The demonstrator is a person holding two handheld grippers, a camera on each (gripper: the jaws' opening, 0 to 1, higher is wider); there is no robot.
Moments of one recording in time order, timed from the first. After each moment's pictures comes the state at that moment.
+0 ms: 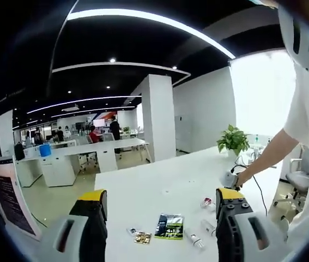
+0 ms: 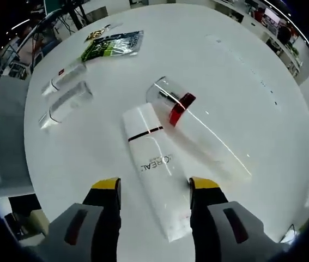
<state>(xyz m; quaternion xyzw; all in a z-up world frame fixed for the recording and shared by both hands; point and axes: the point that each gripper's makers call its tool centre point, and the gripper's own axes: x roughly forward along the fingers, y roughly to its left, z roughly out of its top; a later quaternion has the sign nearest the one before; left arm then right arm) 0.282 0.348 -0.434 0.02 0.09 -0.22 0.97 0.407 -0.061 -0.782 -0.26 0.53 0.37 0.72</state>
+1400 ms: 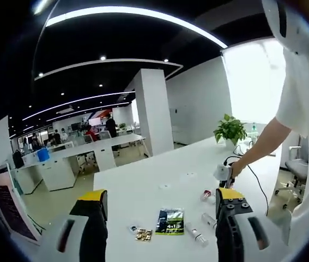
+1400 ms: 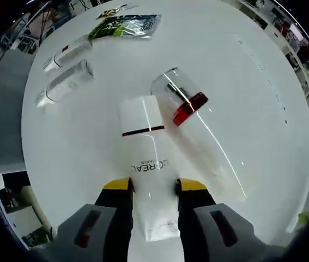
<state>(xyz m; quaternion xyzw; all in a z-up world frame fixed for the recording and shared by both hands) 0.284 0.337 -0.444 0.05 0.10 -0.23 0.97 0.429 -0.075 -0.803 -0.34 0.54 0.41 0.65</state>
